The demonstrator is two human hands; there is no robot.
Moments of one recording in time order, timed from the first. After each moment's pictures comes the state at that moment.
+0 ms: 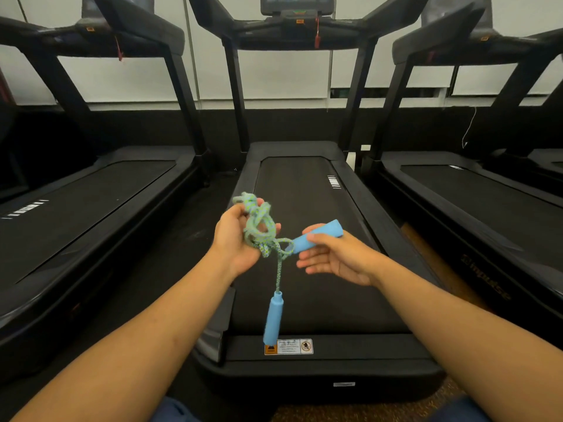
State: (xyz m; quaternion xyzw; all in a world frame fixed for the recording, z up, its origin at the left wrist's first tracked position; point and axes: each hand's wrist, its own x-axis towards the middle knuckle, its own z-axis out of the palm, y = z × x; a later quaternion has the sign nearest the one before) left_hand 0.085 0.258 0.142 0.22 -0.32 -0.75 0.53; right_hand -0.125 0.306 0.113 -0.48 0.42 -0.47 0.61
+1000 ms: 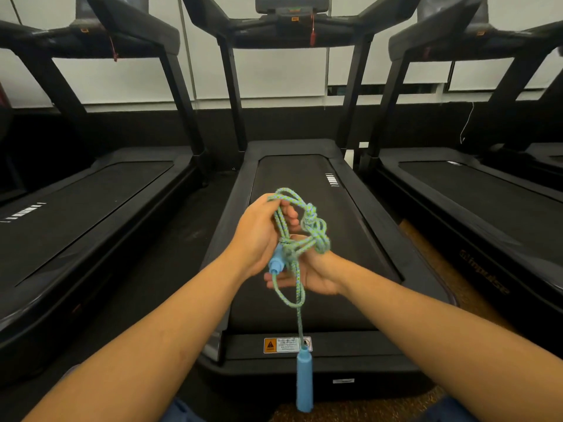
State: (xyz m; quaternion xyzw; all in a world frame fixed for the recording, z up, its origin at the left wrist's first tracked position) left_hand 0.047 0.286 0.152 0.23 -0.50 -0.63 0.55; right_hand -0.080 0.302 0.097 -0.47 0.35 -0.41 0.70
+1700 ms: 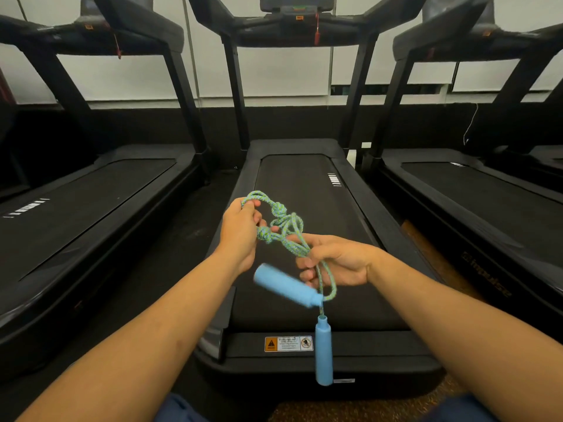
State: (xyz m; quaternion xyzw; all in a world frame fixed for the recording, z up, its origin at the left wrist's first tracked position) left_hand 0.069 0.258 0.137 0.36 -0.45 -0.53 0.61; right_hand -0.119 0.304 0.113 -0.51 0.31 -0.29 0.75
